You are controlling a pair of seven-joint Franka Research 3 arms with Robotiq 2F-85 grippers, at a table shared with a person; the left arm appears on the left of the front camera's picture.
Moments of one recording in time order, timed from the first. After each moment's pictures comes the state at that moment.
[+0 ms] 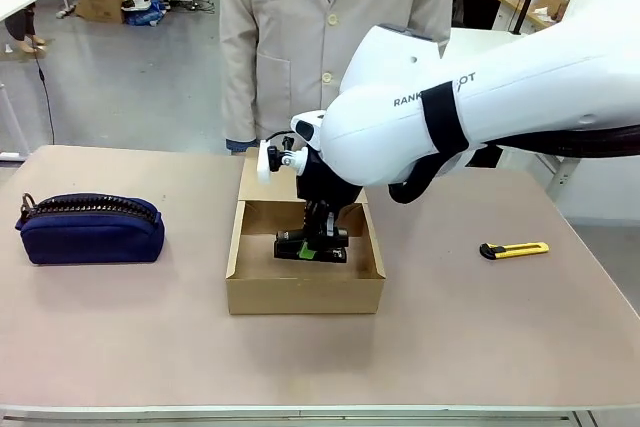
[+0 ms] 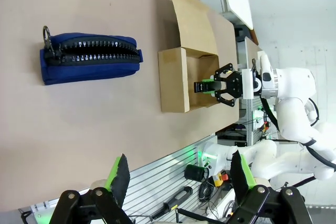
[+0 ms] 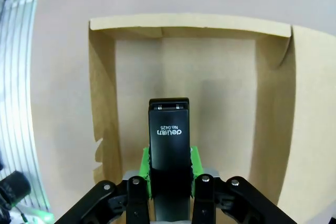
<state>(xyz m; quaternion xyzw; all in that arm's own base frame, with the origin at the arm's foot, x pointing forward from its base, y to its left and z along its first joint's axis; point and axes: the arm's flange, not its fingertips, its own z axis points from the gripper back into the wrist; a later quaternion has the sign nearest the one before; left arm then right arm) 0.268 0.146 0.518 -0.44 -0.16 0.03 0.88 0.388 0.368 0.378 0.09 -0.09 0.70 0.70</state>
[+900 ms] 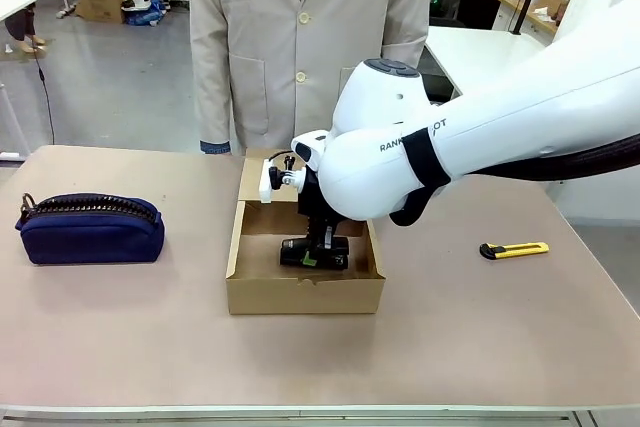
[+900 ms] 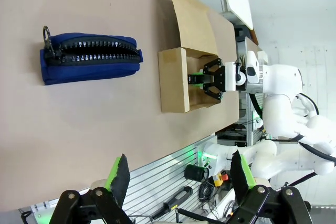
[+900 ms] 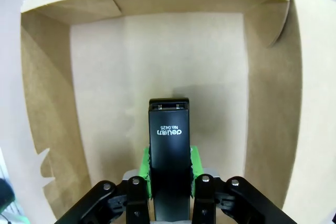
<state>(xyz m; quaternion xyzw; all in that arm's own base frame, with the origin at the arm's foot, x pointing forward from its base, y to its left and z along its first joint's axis) 0.268 0.146 0.518 -0.44 -0.16 0.03 0.88 0.405 0.365 0.336 0.06 -0.10 0.69 0.72</state>
